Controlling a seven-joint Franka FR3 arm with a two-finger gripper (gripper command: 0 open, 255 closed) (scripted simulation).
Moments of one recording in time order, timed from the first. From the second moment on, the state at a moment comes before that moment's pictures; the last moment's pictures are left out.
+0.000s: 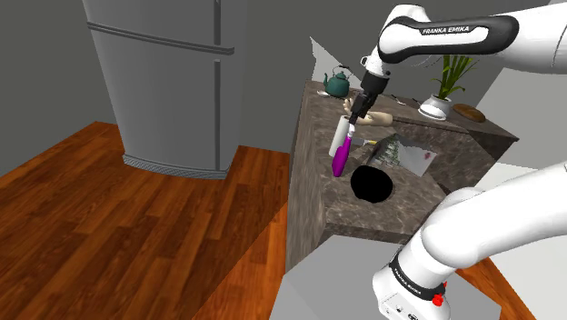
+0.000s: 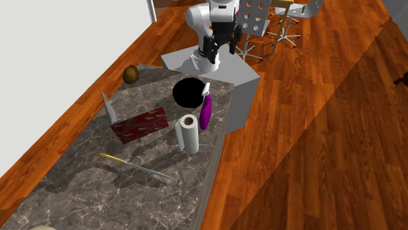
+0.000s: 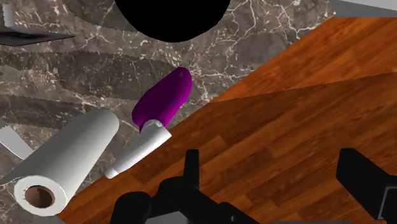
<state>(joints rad) -0.03 -0.48 -0.30 -2.29 -0.09 1.87 -0.45</state>
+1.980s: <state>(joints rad) -0.13 0.34 -0.49 -1.75 0.20 2.12 -1.09</state>
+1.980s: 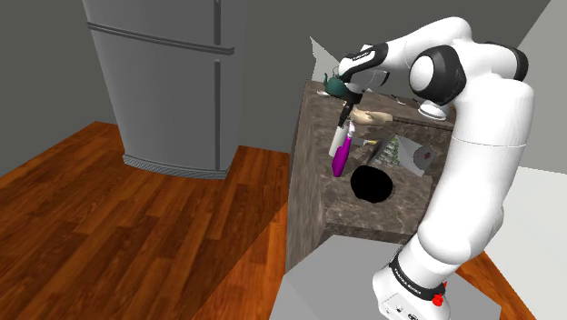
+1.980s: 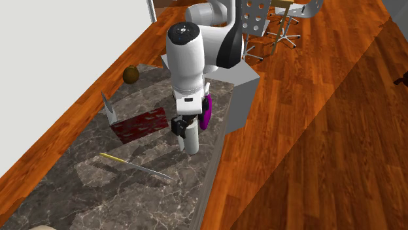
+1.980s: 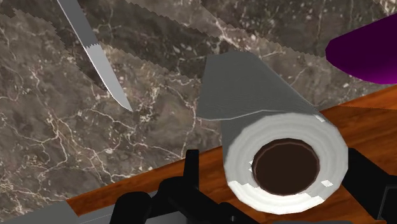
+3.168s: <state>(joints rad) -0.13 0.33 -0.50 -1.73 0.20 2.10 -1.09</state>
